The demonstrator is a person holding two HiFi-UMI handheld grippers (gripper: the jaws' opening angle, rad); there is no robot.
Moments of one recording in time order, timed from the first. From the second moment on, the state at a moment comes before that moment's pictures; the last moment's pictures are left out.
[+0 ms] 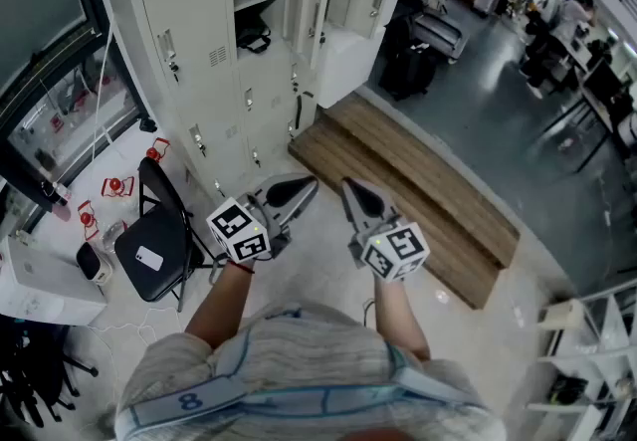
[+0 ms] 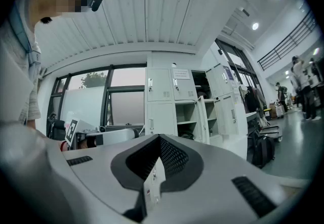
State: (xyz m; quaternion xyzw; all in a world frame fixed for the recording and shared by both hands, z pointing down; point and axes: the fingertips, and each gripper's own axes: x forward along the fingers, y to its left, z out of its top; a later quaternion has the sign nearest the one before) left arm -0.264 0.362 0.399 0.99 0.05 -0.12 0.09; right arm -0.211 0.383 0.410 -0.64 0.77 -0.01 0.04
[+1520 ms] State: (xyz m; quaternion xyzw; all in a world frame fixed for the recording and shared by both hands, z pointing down) left arm -0.277 0.301 0.415 0.99 0.04 -0.11 0.11; right arm -0.205 0.330 0.429 -0.64 0.77 -0.02 0.04
